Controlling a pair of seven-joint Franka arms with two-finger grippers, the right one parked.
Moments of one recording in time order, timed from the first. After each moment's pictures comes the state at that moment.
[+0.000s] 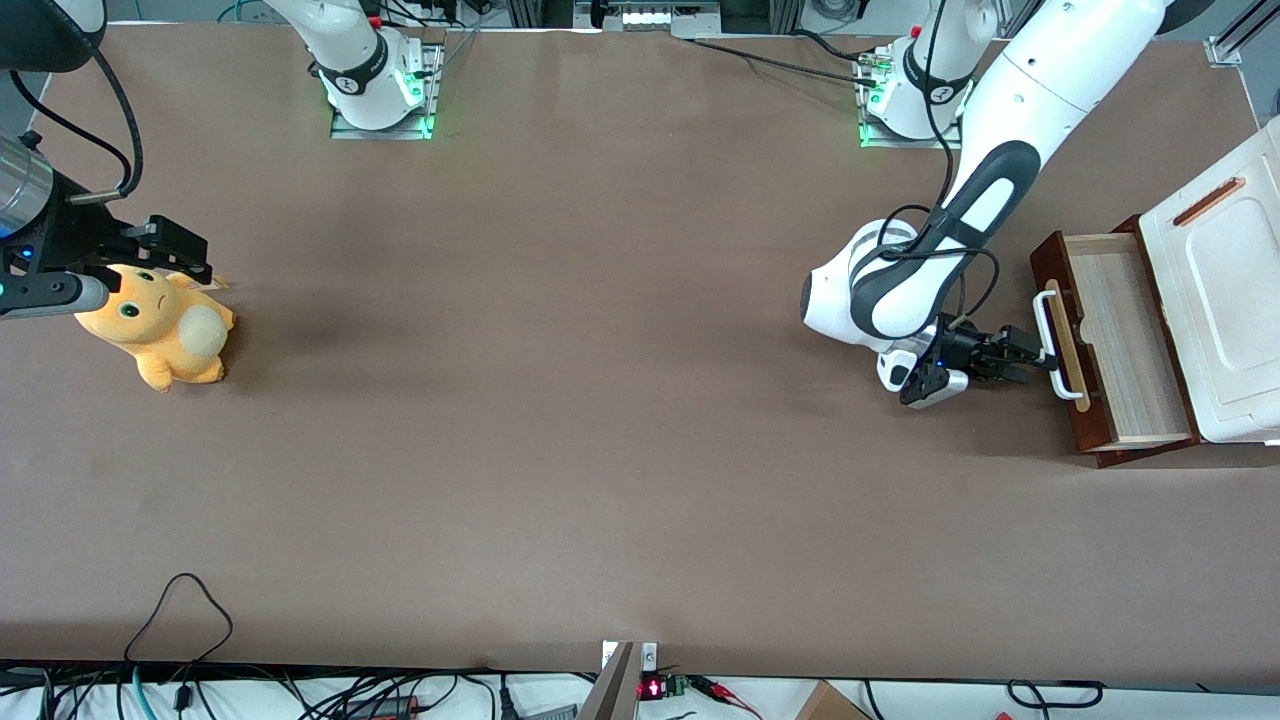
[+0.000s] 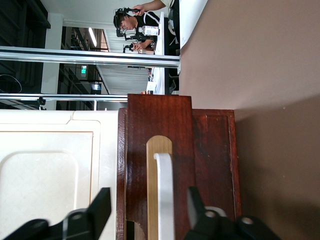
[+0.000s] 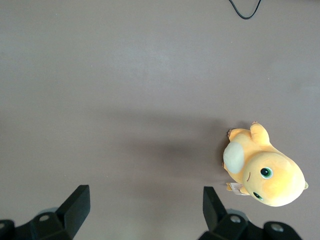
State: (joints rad) arm 0.08 0.64 -0.52 -2.00 1.55 1.38 -1.06
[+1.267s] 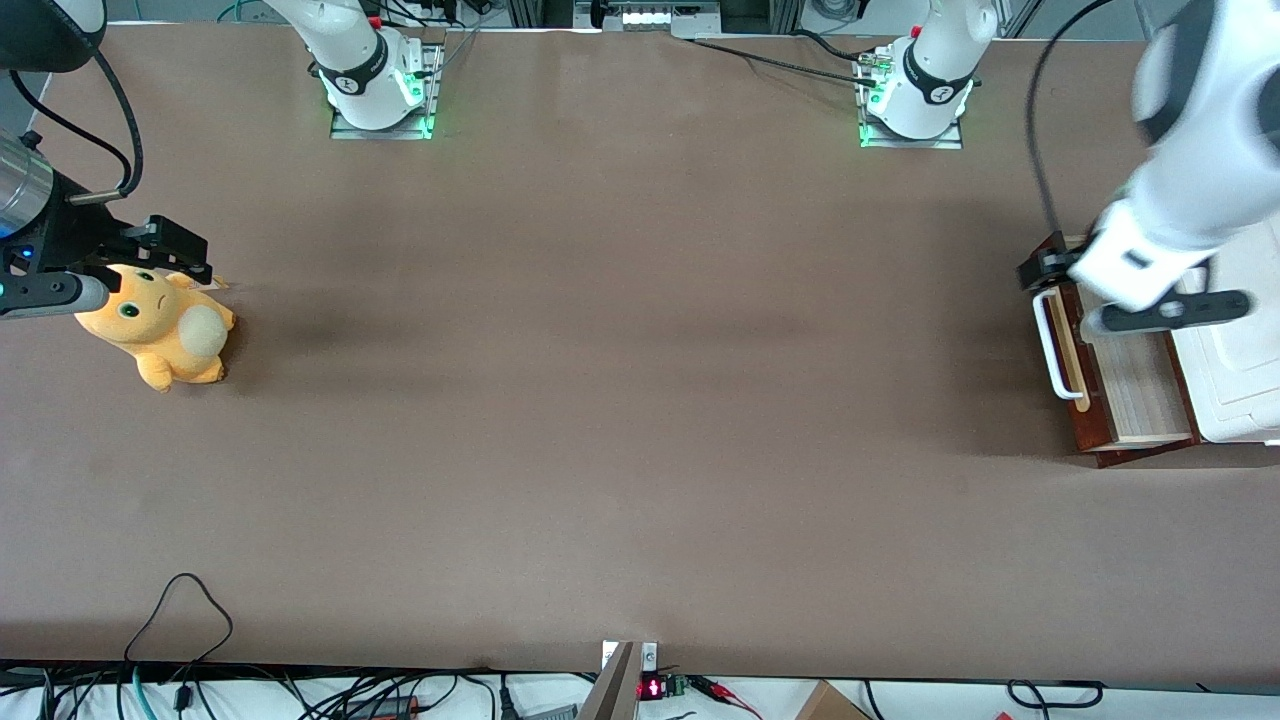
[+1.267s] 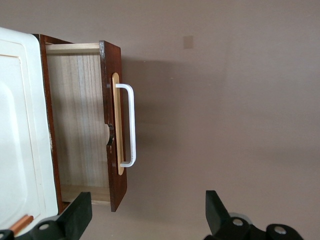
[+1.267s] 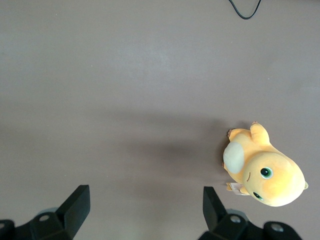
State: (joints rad) arm 0.11 0.04 -0.16 -1.70 0.11 1.63 -0.14
